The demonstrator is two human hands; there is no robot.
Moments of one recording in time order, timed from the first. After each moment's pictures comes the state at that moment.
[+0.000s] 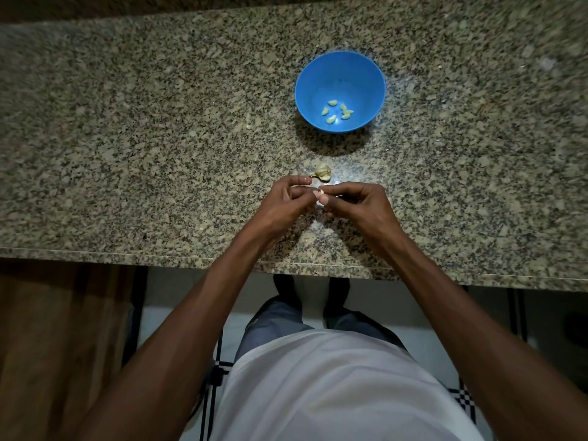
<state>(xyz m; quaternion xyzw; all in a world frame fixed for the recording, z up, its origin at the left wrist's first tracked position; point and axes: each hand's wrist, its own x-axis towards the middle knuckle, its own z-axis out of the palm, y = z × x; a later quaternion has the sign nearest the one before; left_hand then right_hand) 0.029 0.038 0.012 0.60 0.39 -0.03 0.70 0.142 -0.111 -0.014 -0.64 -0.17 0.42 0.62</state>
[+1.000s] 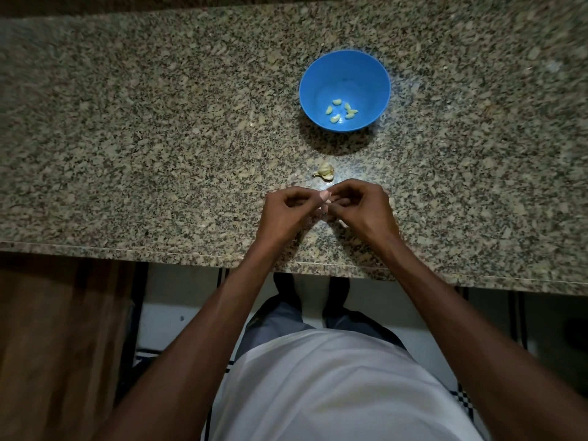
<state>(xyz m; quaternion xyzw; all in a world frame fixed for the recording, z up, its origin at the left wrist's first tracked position) 0.017 0.019 -0.003 0.65 0.41 0.08 0.63 0.140 -0.104 -0.024 -0.77 -0.21 0.34 0.50</state>
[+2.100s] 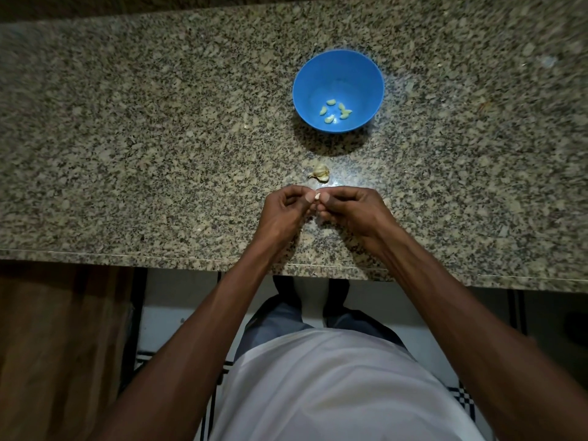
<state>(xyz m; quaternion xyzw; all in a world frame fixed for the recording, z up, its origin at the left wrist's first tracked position) 0.023 0.024 -0.017 0.61 0.41 0.08 0.67 0.142 -0.098 -0.018 -0.59 0.01 0.52 0.62</state>
